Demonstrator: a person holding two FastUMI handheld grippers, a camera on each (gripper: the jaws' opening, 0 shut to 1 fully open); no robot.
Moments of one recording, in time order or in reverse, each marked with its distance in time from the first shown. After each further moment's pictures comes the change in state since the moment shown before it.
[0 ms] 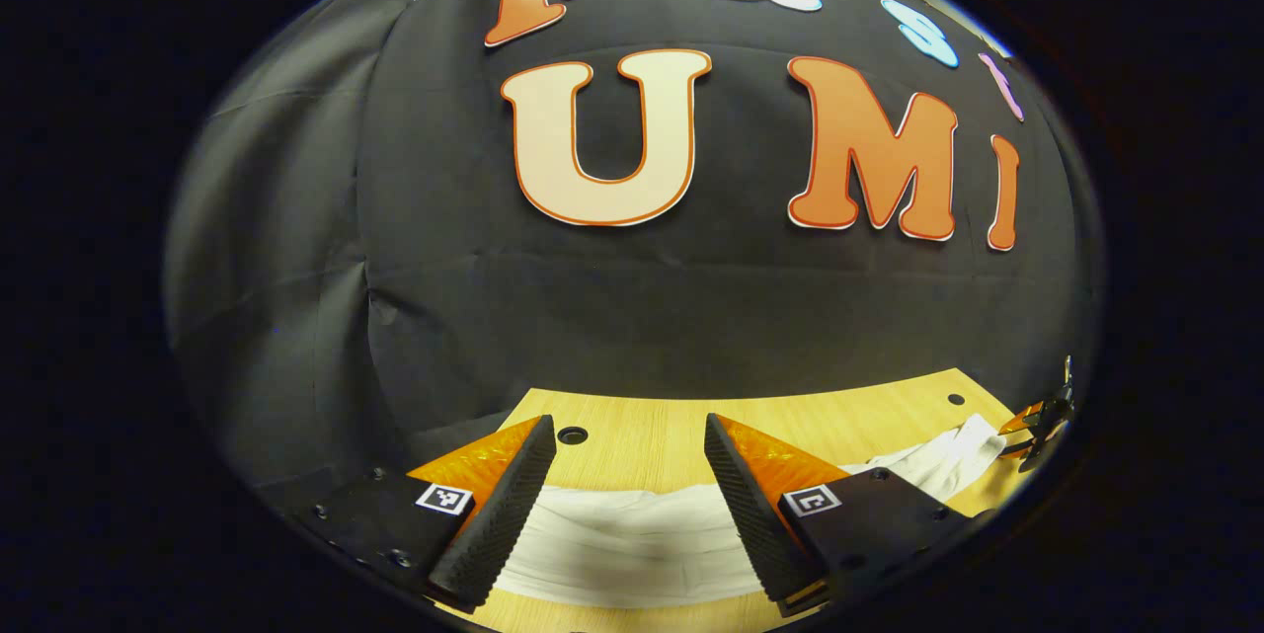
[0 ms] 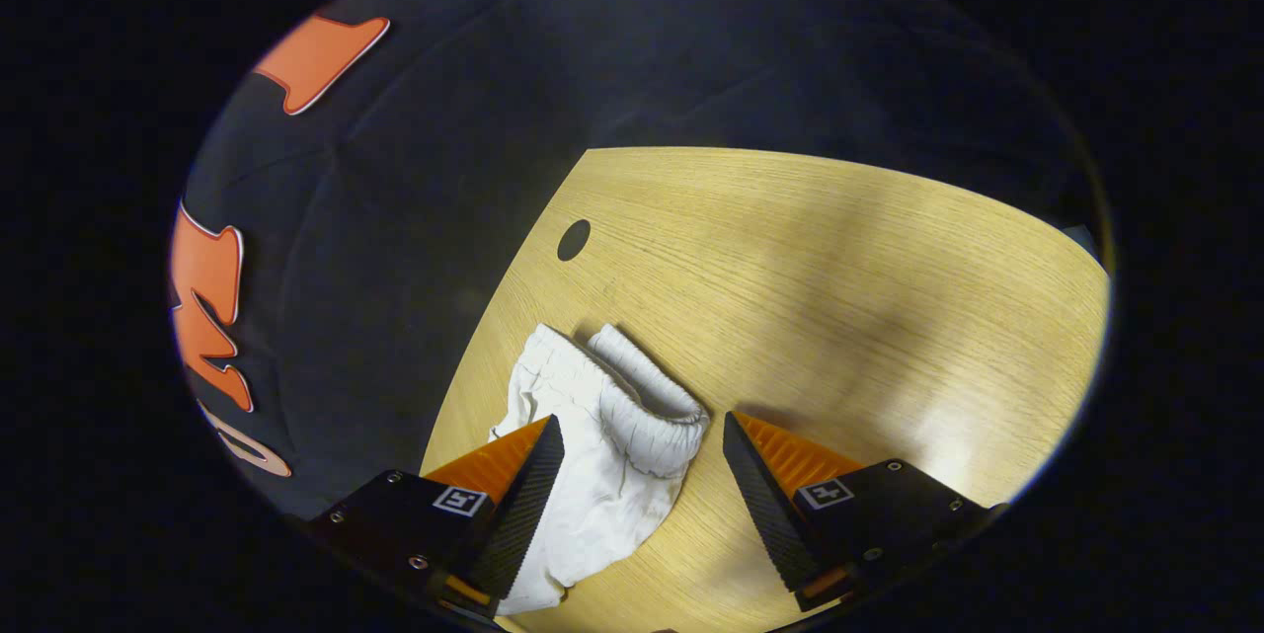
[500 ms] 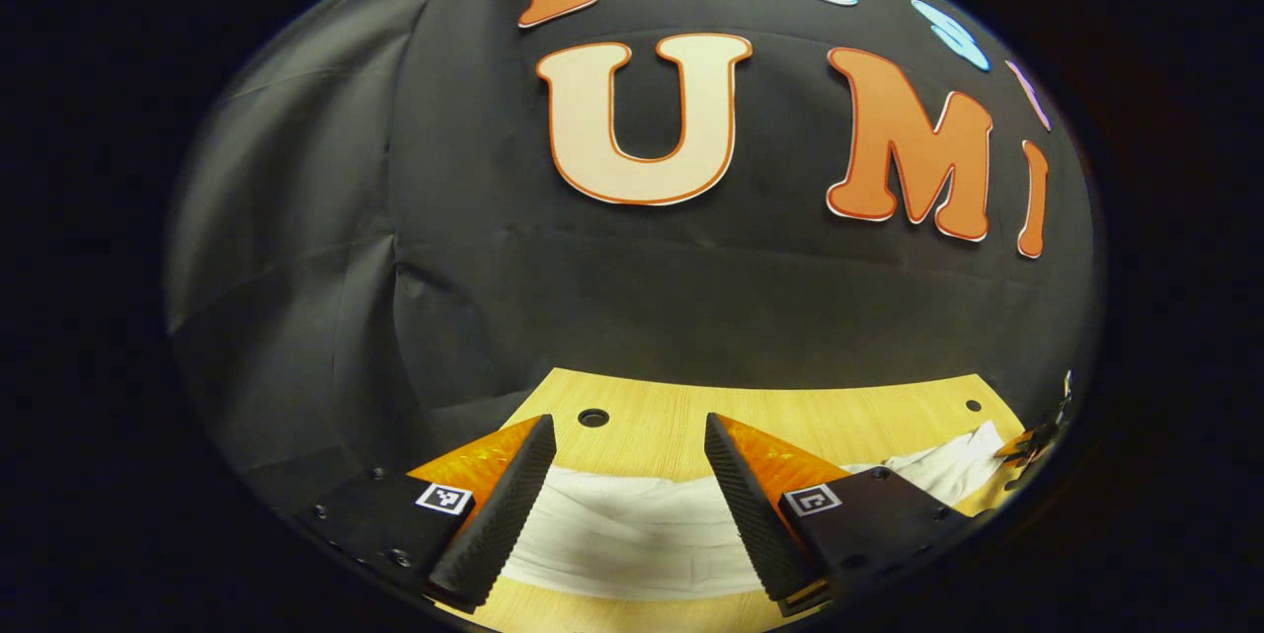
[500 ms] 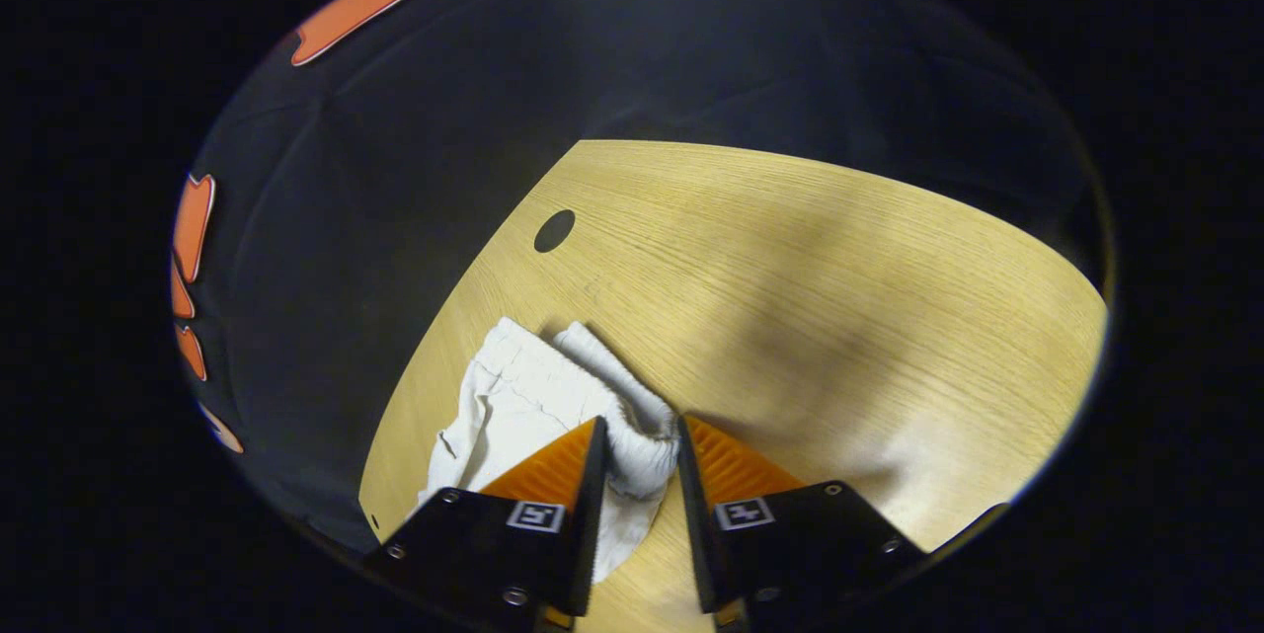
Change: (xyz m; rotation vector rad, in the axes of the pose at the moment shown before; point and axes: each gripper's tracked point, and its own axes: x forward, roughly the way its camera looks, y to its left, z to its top) left arm -0.003 0.022 -0.020 -0.077 0.054 0.089; right arm 0.012 -0.018 0.002 -0.126 -0.041 -0.106
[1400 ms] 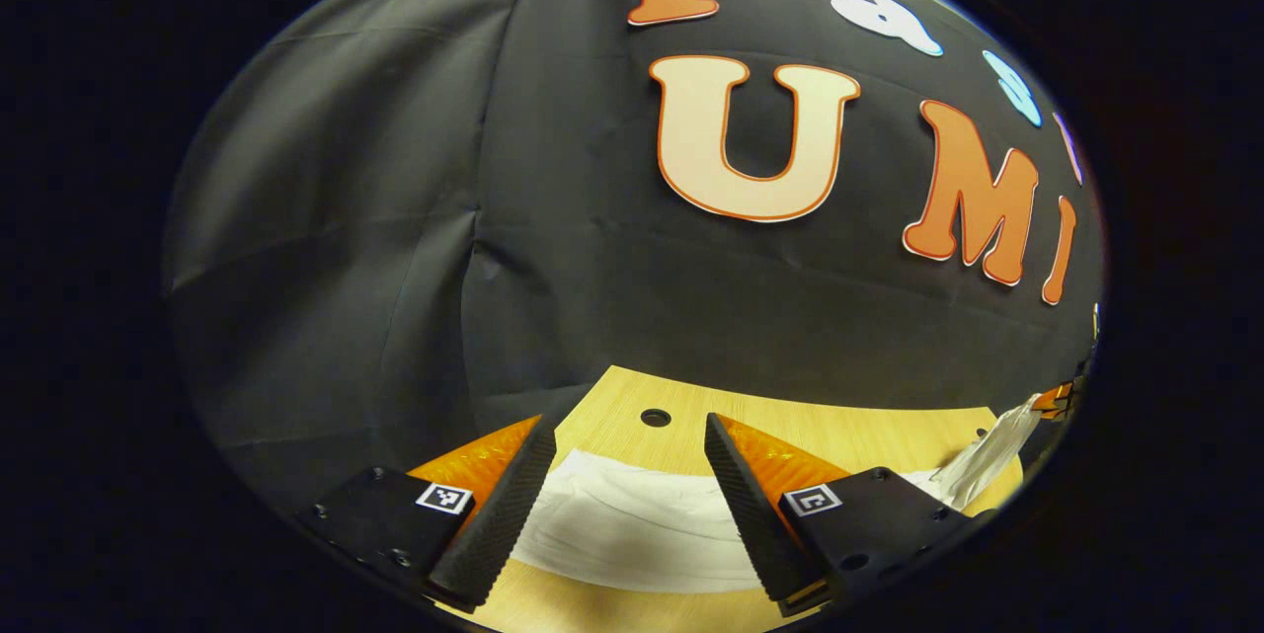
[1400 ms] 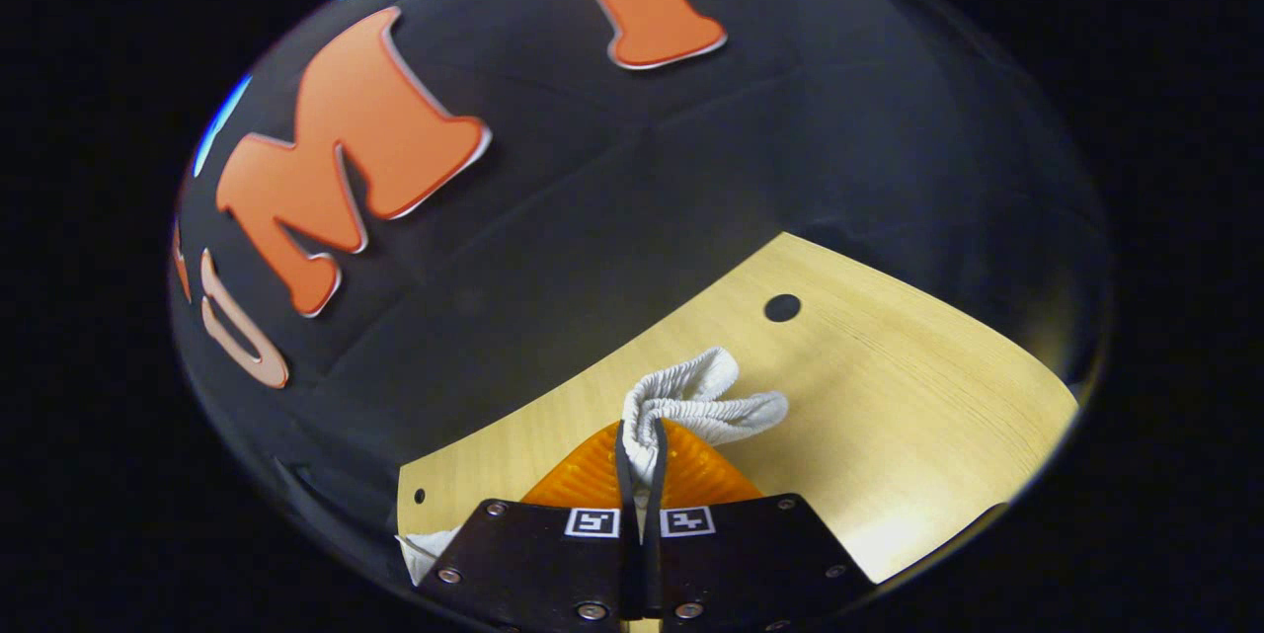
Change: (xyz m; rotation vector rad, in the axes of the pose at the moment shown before) left arm -0.017 0.126 -0.009 -0.126 -0.021 0.060; right arm -0.083 0.068 0.033 -0.329 -0.202 0.246
